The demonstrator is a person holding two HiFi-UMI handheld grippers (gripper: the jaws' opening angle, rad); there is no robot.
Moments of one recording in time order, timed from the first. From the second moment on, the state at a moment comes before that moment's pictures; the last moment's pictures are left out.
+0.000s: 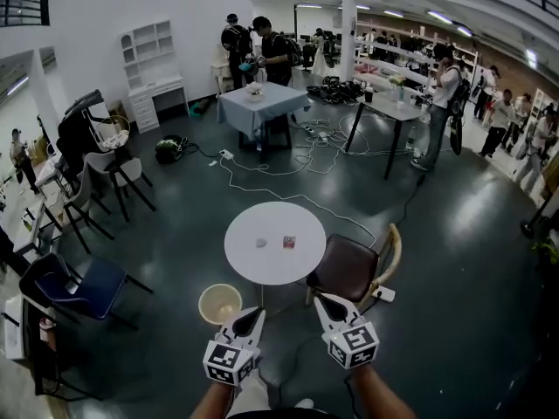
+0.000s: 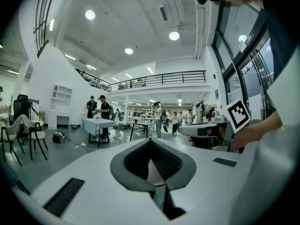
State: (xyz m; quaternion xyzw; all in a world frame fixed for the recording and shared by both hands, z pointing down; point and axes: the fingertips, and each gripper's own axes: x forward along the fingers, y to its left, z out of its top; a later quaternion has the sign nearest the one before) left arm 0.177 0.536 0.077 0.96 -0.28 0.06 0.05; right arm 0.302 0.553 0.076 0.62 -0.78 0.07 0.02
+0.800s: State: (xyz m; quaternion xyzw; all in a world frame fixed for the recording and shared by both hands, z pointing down) left arm 0.169 0.333 0.069 0.97 -0.22 0.07 0.05; right arm 0.293 0.362 0.062 0.66 -0.75 0.07 0.02
